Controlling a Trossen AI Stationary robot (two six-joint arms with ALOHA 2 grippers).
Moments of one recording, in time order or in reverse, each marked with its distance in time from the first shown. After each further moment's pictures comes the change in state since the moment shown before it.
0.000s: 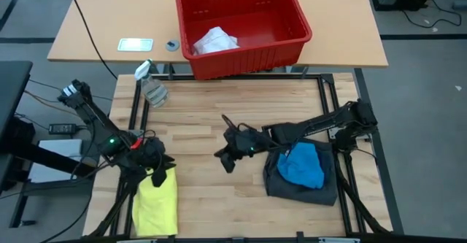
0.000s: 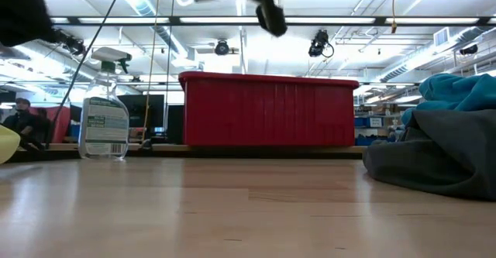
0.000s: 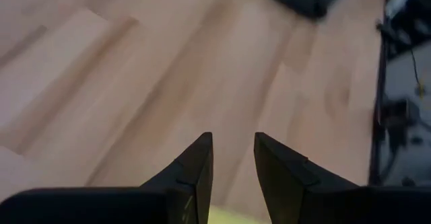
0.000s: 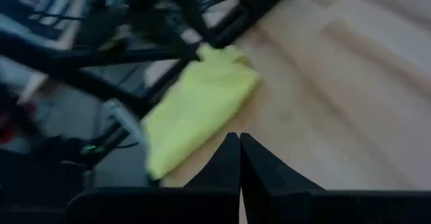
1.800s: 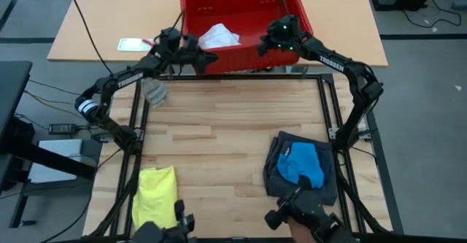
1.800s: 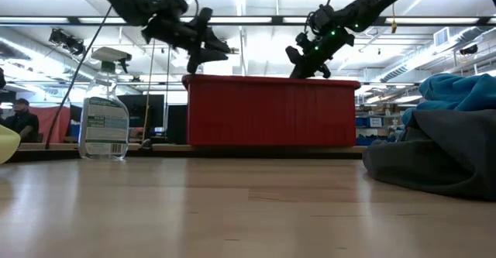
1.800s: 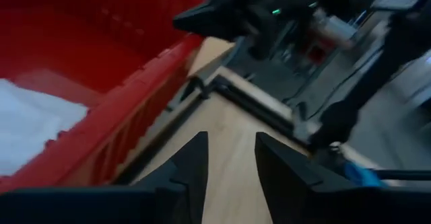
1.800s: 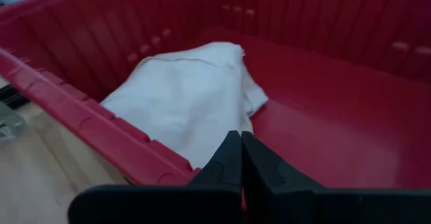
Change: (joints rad) left arm 1.713 0.608 0.438 0.885 1.197 0.980; right arm -1.087 -0.014 0.052 -0.054 -0.191 -0.804
